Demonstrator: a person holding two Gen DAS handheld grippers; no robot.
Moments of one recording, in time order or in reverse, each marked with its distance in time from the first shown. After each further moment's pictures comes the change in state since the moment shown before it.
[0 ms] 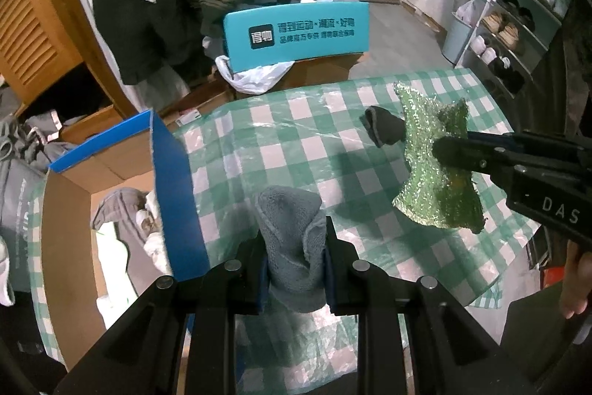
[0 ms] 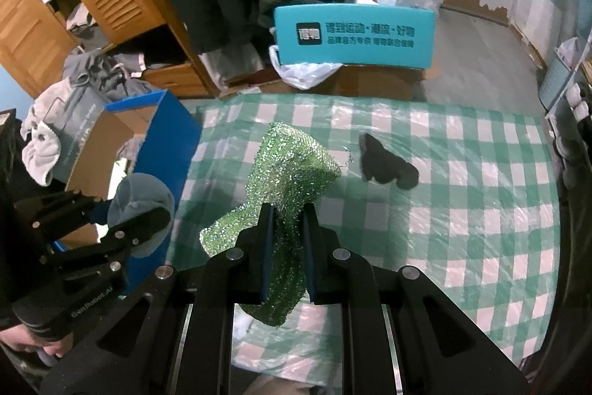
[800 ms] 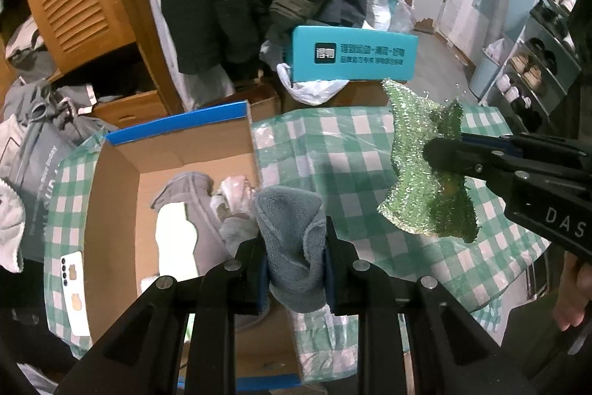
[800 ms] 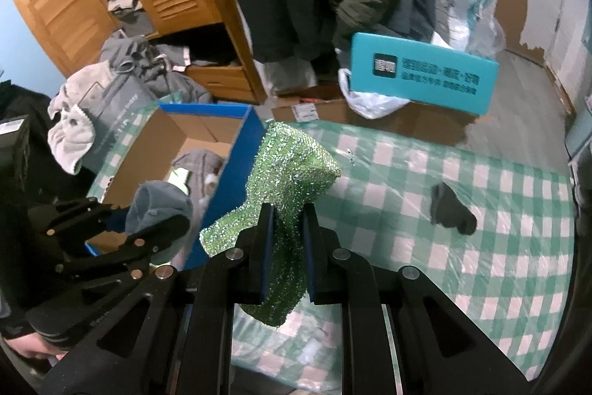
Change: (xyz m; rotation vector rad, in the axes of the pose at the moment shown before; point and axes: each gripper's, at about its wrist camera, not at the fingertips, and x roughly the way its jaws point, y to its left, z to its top) left arm -0.040 0.079 -0.019 -0.136 -0.057 0.046; right arm 0.006 0.098 0.031 -0.137 -0.025 0.079
